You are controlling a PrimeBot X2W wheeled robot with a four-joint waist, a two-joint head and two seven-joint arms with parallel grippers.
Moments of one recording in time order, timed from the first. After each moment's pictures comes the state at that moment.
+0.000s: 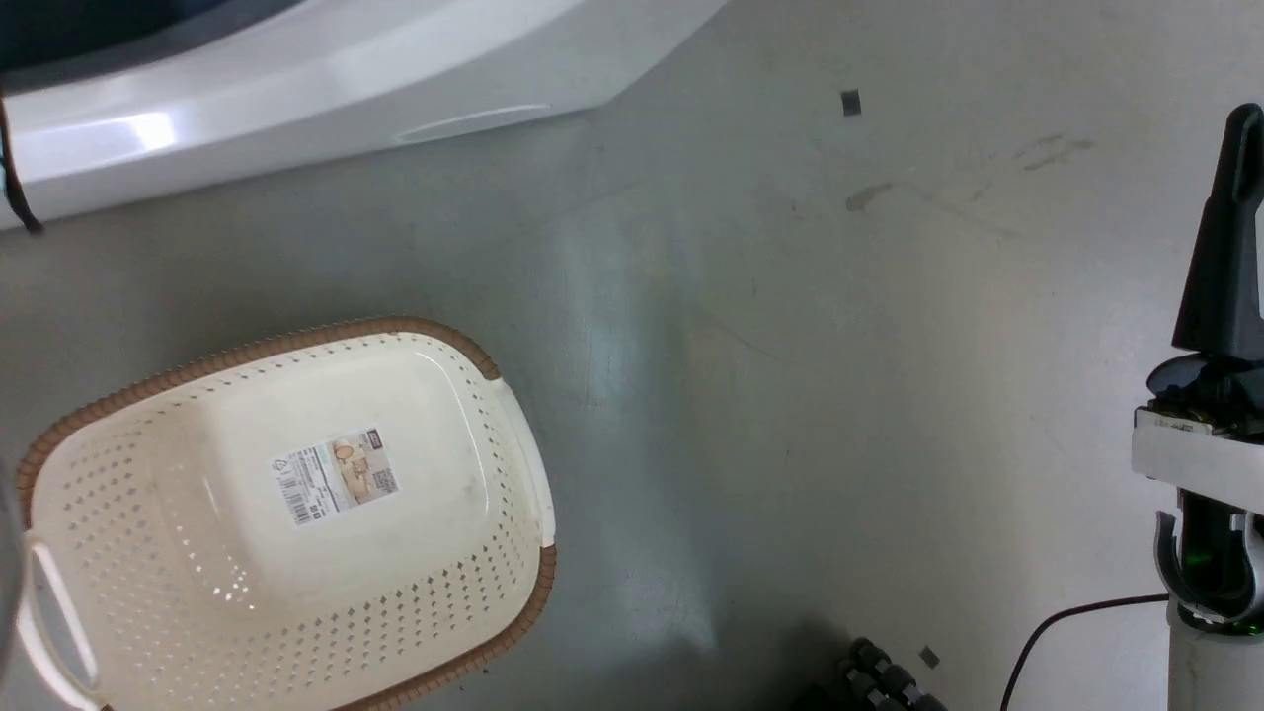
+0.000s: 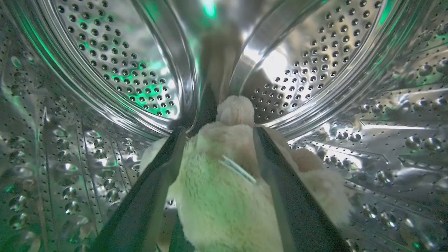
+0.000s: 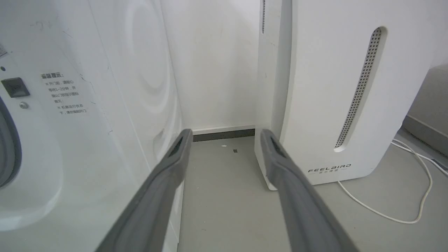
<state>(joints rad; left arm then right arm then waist) -1.54 0.41 -0.09 1.01 -0.07 0.12 -0.26 -0.35 -0.05 -0.12 -0.22 0.32 0.13 -0.26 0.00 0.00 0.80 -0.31</state>
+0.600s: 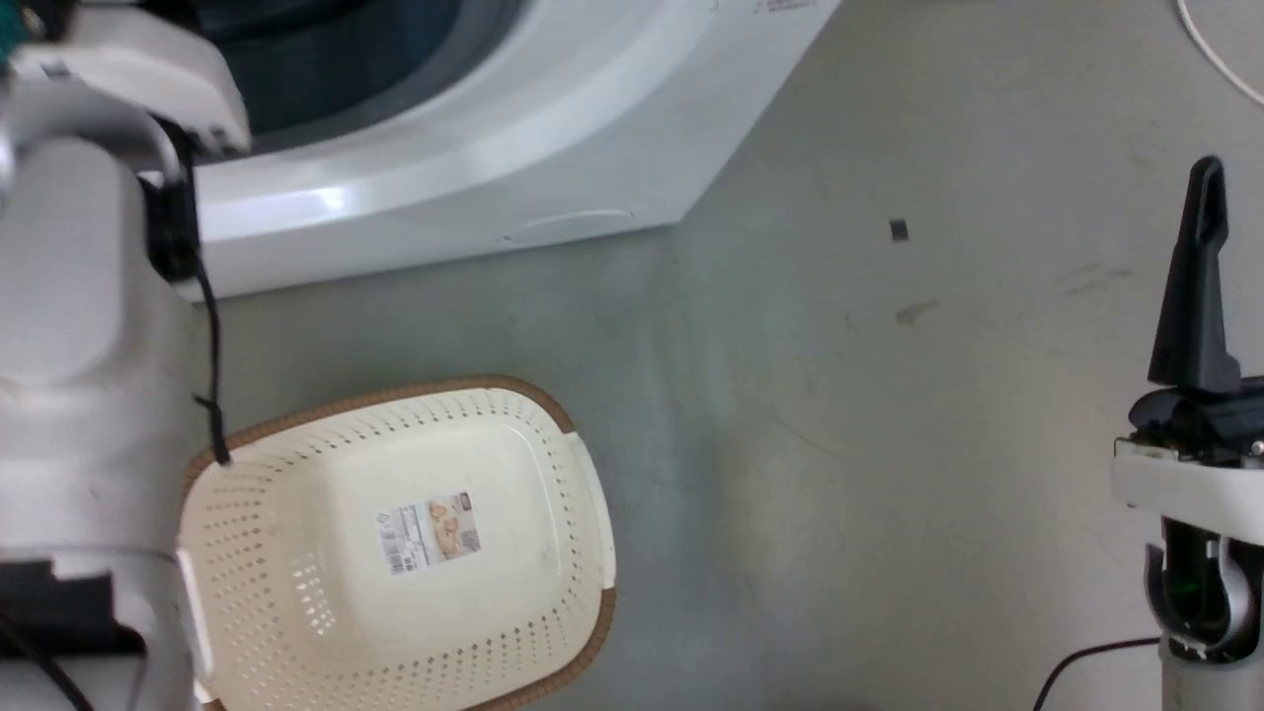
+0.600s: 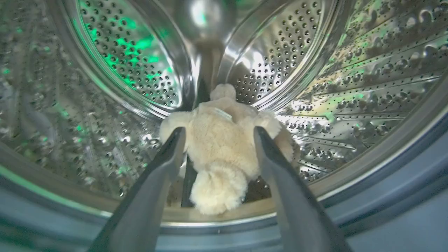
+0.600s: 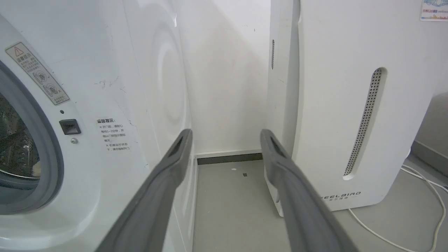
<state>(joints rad) -1.10 0.32 -0.09 0.78 -0.10 0.12 -0.26 -0.30 -0.05 -0.13 -0.20 0.24 0.13 -0.26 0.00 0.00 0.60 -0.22</state>
